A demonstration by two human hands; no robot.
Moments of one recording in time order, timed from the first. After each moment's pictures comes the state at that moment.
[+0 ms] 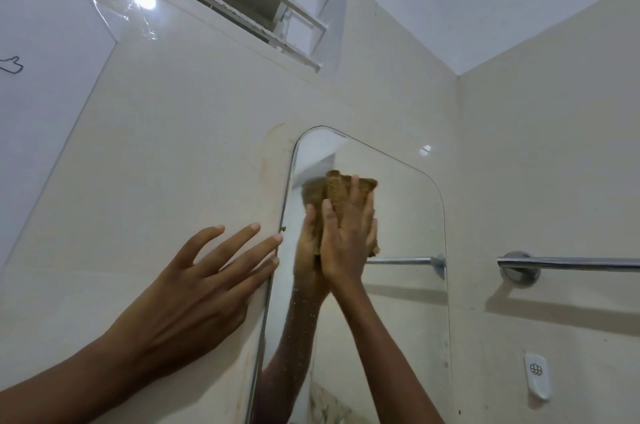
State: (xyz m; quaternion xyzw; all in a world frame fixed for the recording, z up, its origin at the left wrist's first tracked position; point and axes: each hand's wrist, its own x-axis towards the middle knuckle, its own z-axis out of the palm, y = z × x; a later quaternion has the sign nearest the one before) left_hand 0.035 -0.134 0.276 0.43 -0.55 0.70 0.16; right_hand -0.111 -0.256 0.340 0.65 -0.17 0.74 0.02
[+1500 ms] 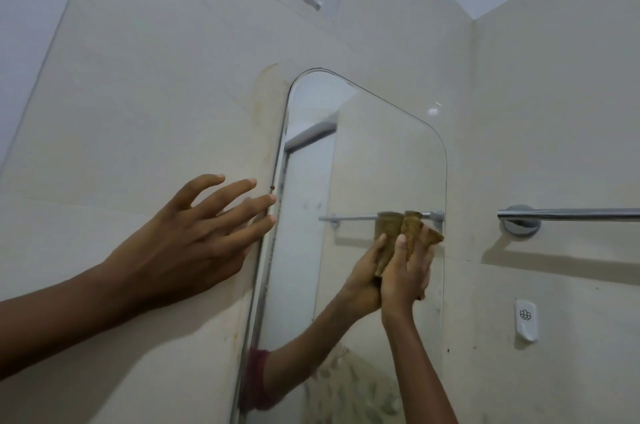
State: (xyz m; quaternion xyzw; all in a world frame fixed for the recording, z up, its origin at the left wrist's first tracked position) left_hand 0.042 -0.105 0.274 0.37 -0.54 0.74 0.17; right_hand -0.179 -0.333 0.251 0.47 -0.34 0.80 -0.14
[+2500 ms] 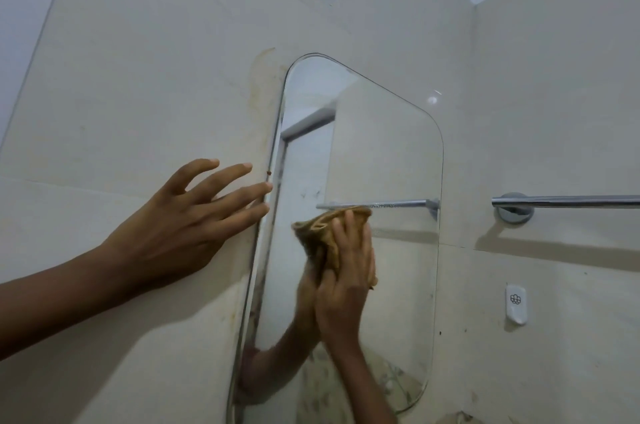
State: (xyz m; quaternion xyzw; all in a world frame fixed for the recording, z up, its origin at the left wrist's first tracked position) left_hand 0.040 -0.134 0.271 0.39 -0.54 0.74 0.10; right_hand -0.131 -0.285 0.199 0.62 -0.17 0.77 0.04
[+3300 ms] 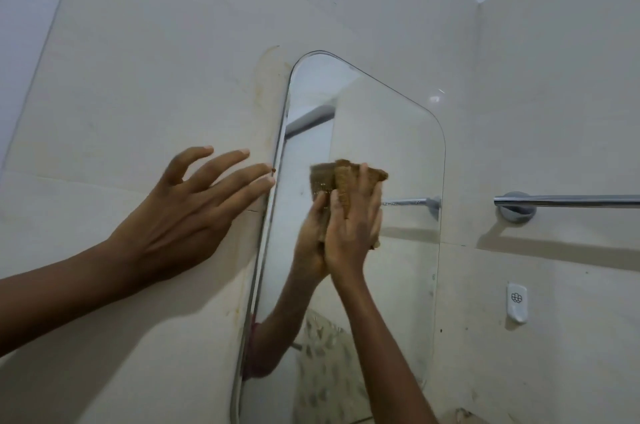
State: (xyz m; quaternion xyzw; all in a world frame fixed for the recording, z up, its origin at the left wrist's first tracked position) left_hand 0.033 -0.129 0.272 0.43 -0.54 0.70 0.19; right_hand -0.128 -0.268 0.268 0.62 -0.19 0.76 -0.01
